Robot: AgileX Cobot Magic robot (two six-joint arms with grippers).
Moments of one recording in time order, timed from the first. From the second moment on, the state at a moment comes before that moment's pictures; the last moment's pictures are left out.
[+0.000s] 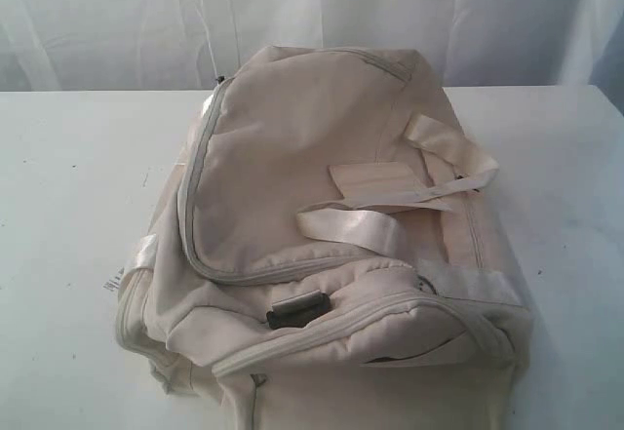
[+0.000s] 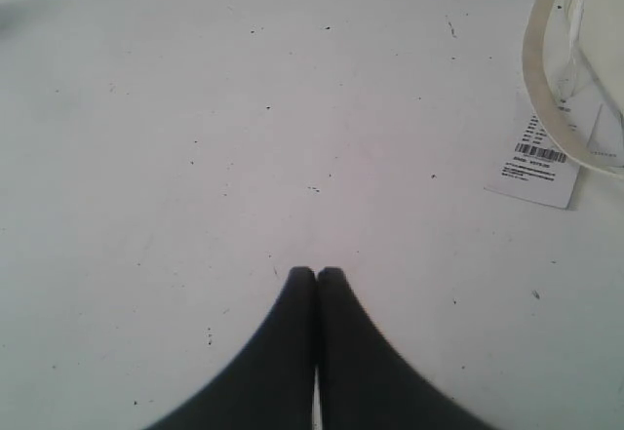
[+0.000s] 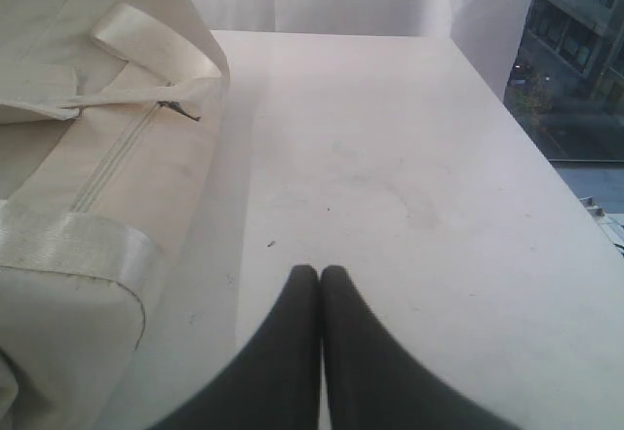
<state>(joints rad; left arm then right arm) 0.15 0.00 0.02 -0.23 0.43 0.39 0.08 0.01 0.00 0.05 0.35 -0.12</state>
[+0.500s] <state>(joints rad) 0.15 0.00 0.02 -0.25 0.37 0.46 0.08 0.01 0.00 0.05 0.30 -0.12</state>
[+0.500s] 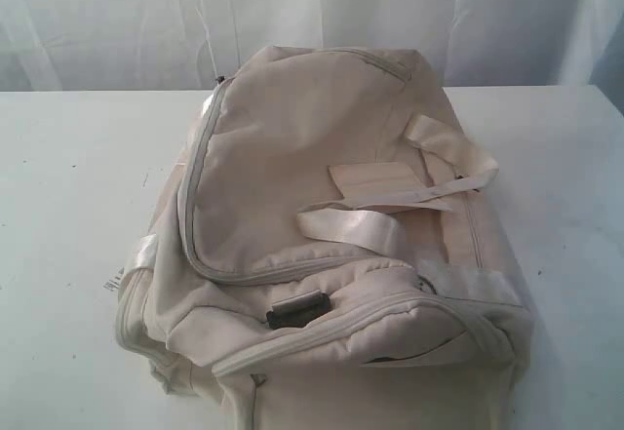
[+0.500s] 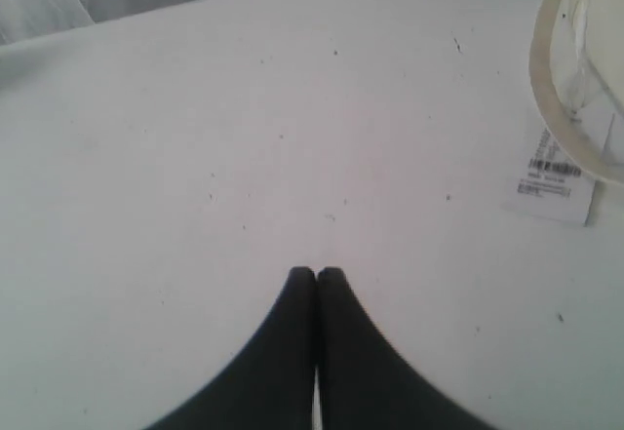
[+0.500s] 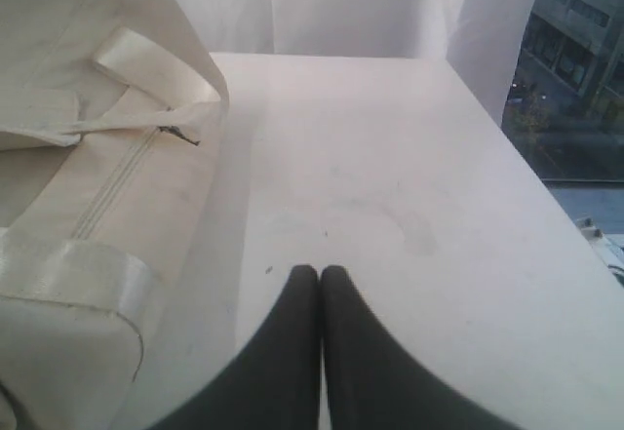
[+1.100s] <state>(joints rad) 0.15 0.00 0.02 -0.47 0.14 -0.01 0.08 0.01 0.00 0.05 -0.19 -0.11</state>
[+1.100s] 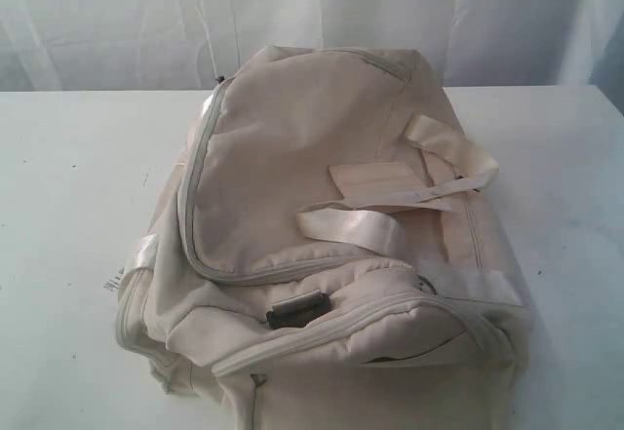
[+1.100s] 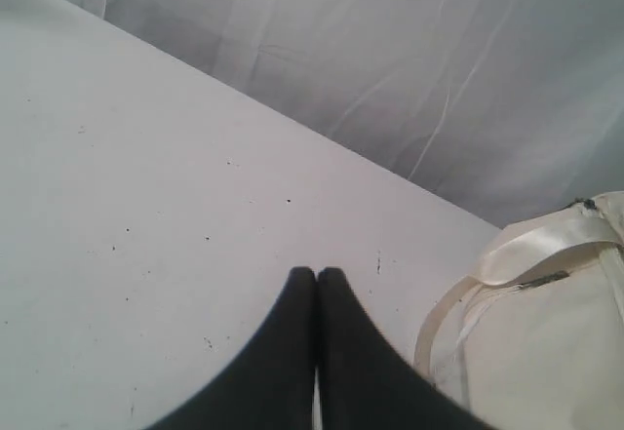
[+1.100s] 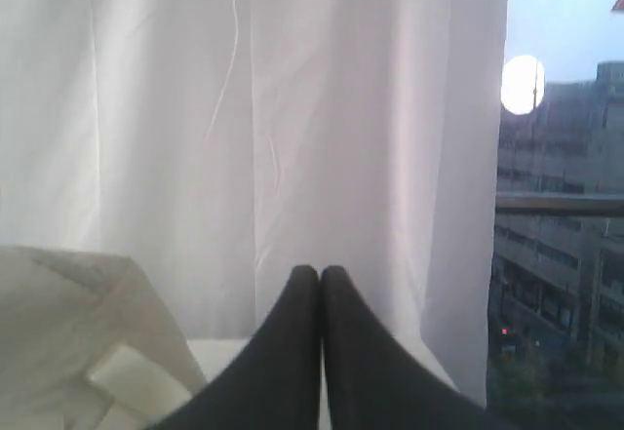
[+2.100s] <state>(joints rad) 0.12 0.58 -0.33 1.00 -0.45 -1.13 0.20 0.62 -0.42 -0.06 -0.02 0.09</state>
